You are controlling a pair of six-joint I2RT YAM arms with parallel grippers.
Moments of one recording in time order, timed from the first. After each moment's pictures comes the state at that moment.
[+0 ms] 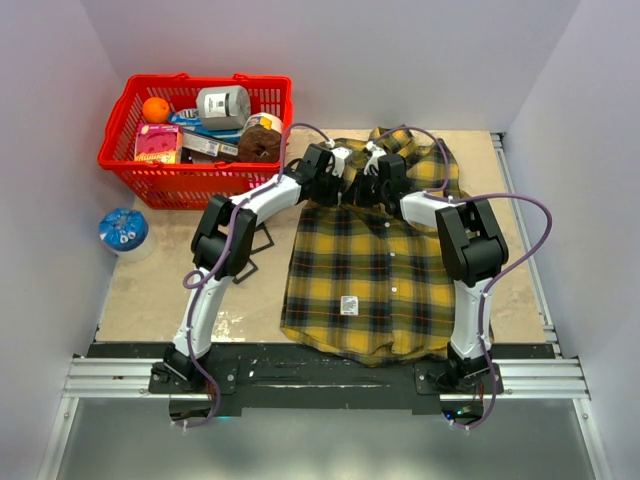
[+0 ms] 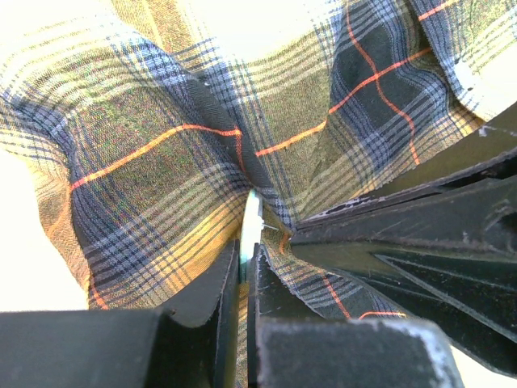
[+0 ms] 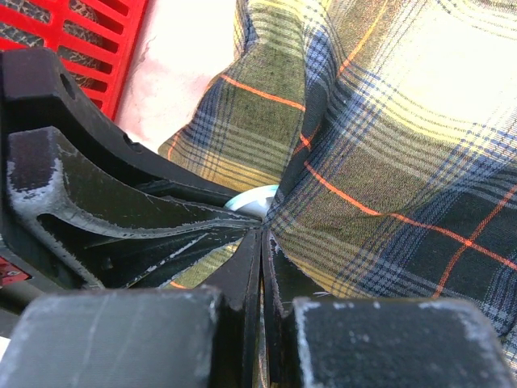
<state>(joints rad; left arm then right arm) -0.54 2.34 1.86 -0.32 0.16 -0.08 0.34 2.08 1.32 0.19 -0.36 0.39</state>
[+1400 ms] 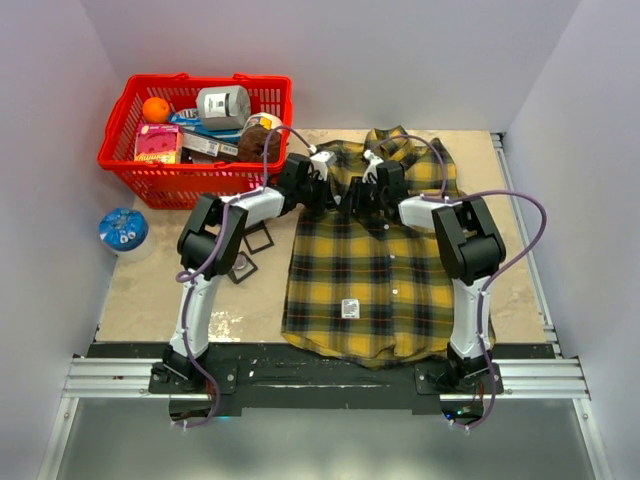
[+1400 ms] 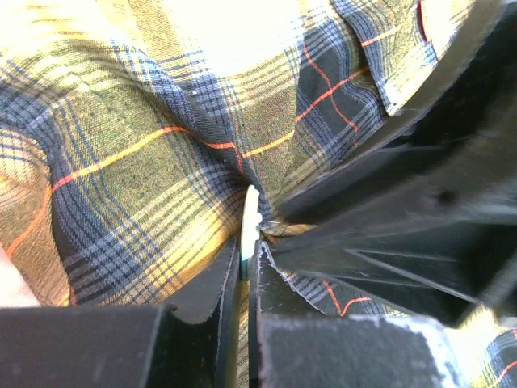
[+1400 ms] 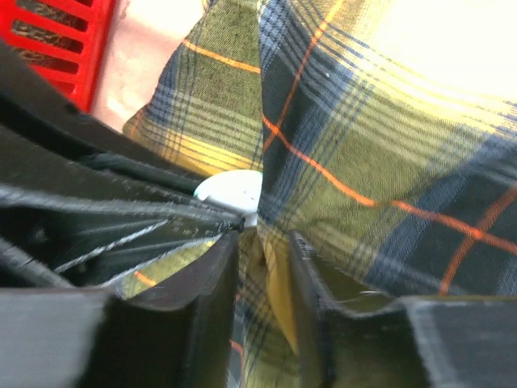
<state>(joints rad) -0.46 2.26 1.57 0.04 0.40 -0.22 0.34 2.12 1.30 0.21 -0.39 0.39</state>
